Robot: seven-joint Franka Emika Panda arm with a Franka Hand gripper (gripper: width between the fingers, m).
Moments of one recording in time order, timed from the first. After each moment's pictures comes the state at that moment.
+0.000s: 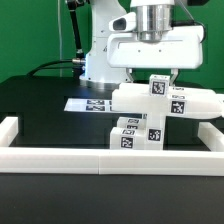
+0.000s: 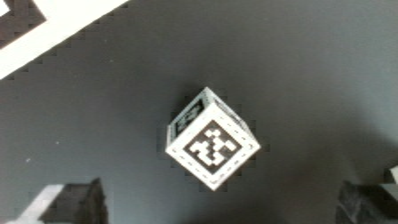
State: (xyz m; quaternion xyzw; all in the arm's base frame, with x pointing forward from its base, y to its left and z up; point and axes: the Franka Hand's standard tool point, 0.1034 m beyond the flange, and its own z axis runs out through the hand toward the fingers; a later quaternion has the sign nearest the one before) arm 0.412 0.069 0.064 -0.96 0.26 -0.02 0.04
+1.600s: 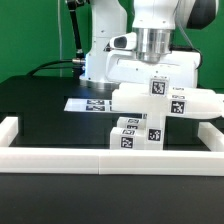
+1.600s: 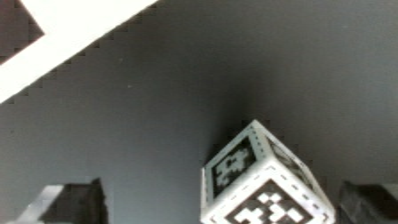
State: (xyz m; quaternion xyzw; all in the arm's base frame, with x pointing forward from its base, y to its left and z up) arm 0.404 0.061 0.027 -0.96 0.27 -0.01 0.00
